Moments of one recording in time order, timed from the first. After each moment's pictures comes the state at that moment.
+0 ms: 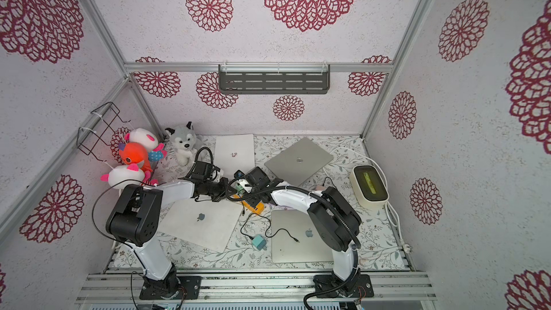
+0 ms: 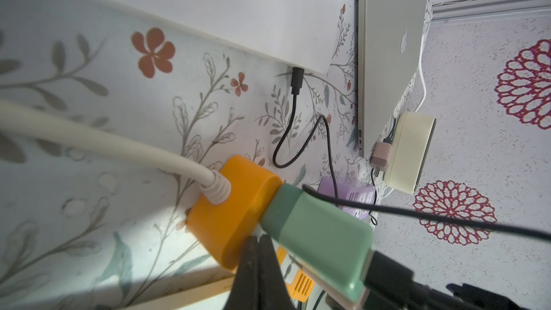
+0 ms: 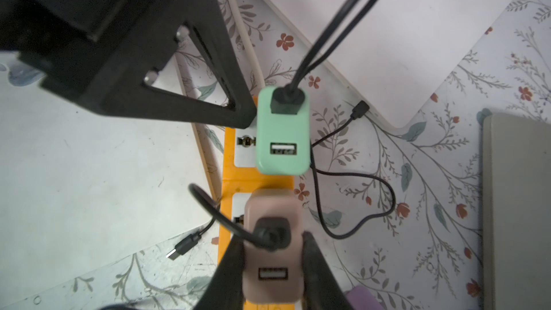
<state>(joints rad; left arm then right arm) -0.24 1.82 0.96 -0.15 0.57 -0.71 0.84 1.88 1.29 -0.30 -0.01 -0.10</state>
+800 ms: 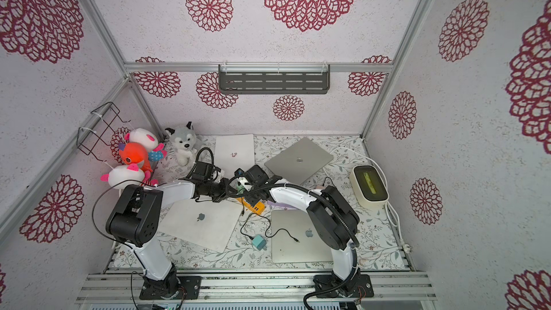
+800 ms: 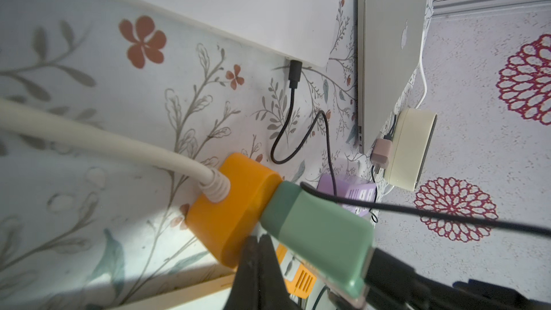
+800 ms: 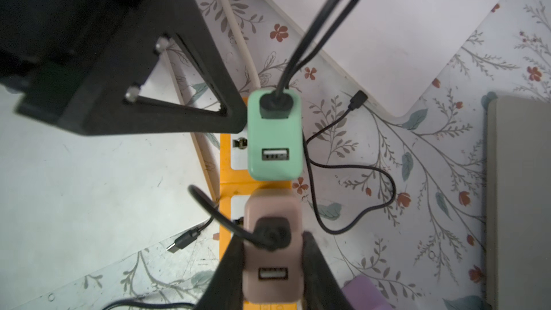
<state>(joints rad) -0.25 1.82 0.95 -0.15 0.57 -0.71 0.84 1.90 1.35 -0.38 0.00 -0.06</state>
